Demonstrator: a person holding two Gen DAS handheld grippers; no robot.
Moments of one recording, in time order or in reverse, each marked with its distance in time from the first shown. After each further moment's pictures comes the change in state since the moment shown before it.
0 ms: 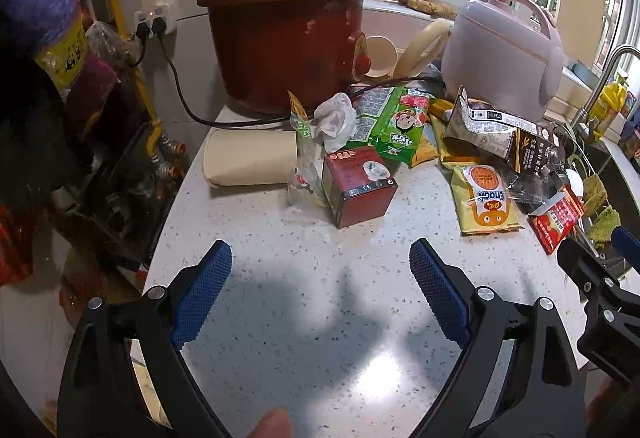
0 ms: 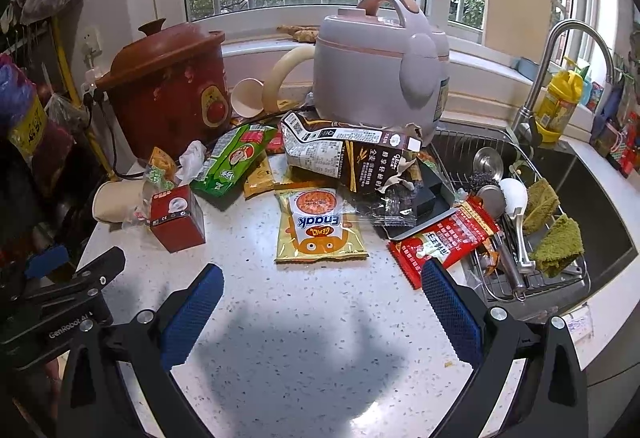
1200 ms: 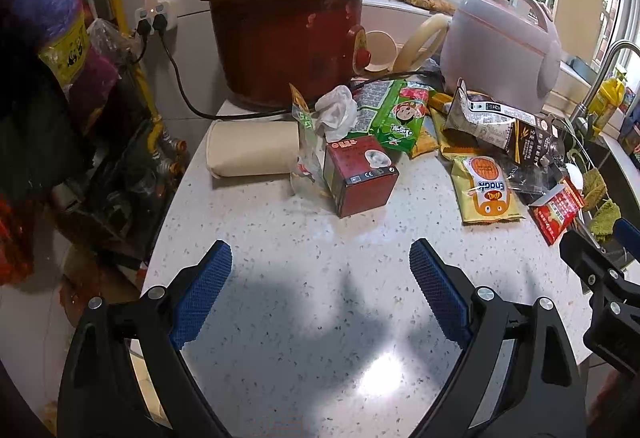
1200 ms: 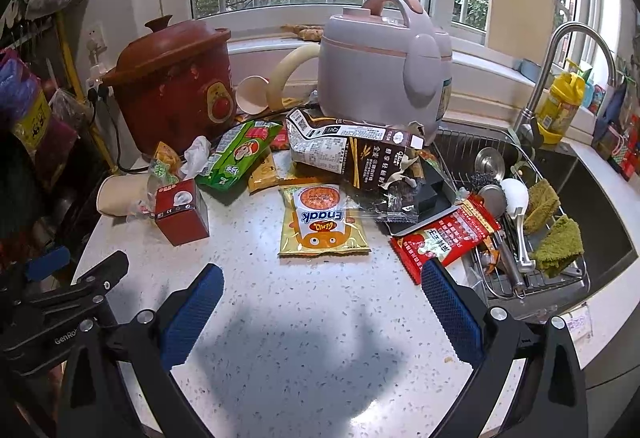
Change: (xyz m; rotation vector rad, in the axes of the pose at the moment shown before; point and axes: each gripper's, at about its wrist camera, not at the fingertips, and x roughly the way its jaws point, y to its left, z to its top) left arm 0.000 0.002 -0.008 0.004 0.007 0.001; right arm -0.003 0.004 -0.004 -0.014 0.004 0.007
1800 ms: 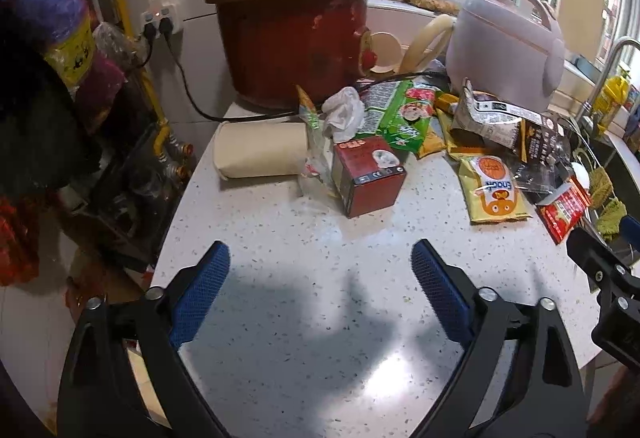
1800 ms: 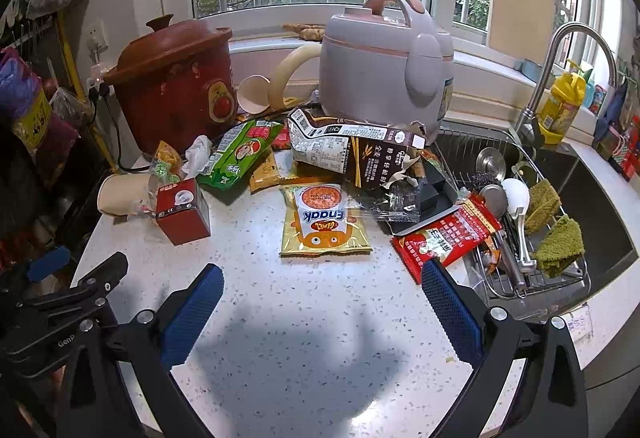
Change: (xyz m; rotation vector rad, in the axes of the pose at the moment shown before) left arm -0.001 0.002 -0.003 -0.002 -0.016 0.030; right arm 0.000 0.000 0.000 -0.005 0.000 0.003
